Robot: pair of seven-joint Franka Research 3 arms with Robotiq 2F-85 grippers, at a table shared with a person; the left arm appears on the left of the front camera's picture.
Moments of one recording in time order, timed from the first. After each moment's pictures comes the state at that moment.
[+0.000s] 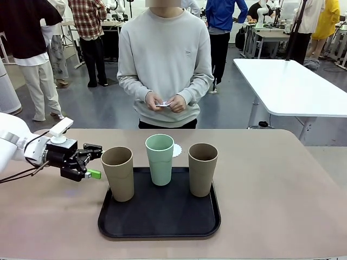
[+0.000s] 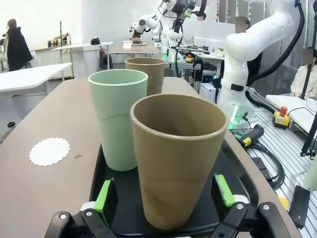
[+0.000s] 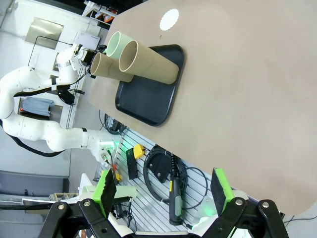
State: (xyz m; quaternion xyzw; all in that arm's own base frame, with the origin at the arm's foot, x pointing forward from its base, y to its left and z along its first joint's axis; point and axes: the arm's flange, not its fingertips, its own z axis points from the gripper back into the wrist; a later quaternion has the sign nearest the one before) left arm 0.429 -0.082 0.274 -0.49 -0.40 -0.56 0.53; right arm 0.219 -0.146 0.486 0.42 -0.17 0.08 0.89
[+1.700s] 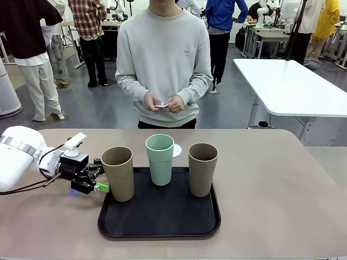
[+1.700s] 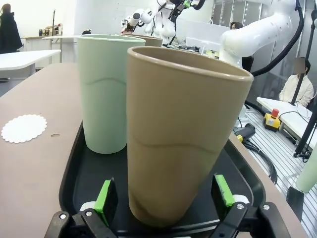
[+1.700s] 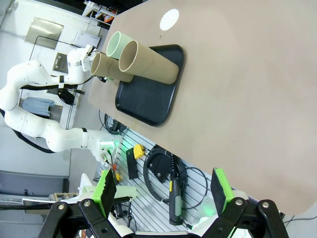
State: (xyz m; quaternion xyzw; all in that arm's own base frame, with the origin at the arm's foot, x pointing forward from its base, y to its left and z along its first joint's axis) left arm 0.429 -0.103 0.221 -0.53 -0.36 -0.55 0.54; right arm 0.219 -0.146 0.486 0.42 -0.17 0.08 0.89
